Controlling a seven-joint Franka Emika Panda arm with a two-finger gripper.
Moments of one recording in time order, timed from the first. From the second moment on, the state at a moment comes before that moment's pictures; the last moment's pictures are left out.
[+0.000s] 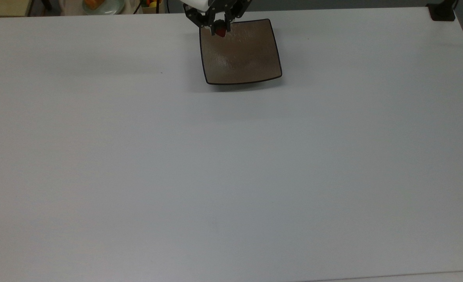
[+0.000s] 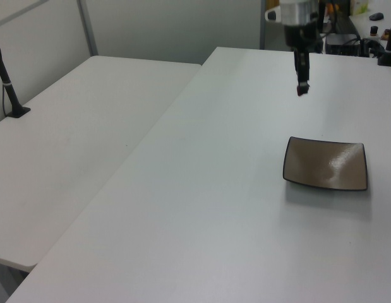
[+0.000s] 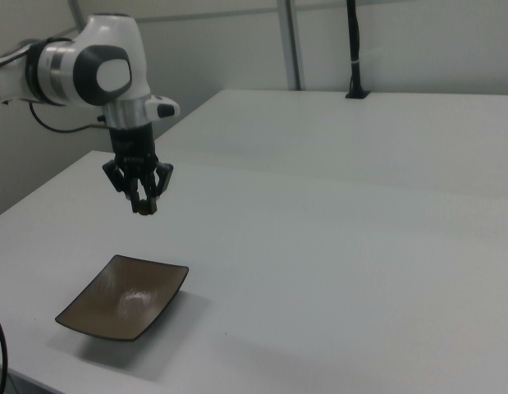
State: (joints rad) arm 0.19 0.02 0.02 -1.77 0.04 1.63 -0.15
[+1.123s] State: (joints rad) arm 0.18 0.10 0.11 -1.99 0.04 1.62 -0.15
